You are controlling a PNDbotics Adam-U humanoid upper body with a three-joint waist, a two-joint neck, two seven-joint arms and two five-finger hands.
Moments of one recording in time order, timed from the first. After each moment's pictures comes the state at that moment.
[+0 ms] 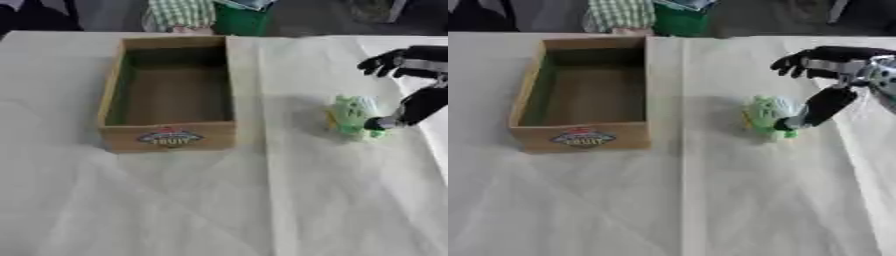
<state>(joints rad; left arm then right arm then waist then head) -0.14 0.14 0.61 -1.98 0.16 -0.20 0.05 -0.70 -1.03 0.38 -1.55 0.38 0.21 0.59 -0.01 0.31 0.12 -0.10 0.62</state>
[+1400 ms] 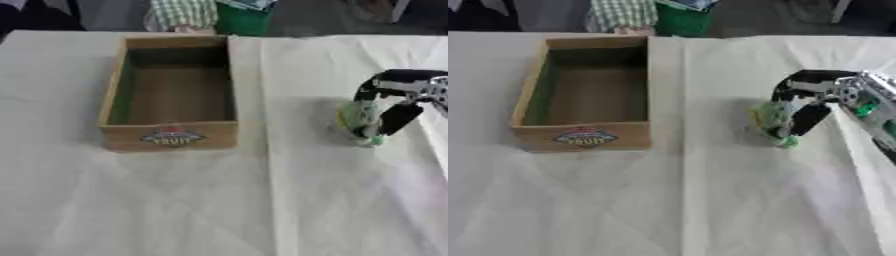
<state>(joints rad) -0.14 0.14 0.61 -1.98 0.16 -0.20 0.03 -0.74 -0.93 0.42 -1.37 0.50 0.14 0.62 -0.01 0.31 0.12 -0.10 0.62</state>
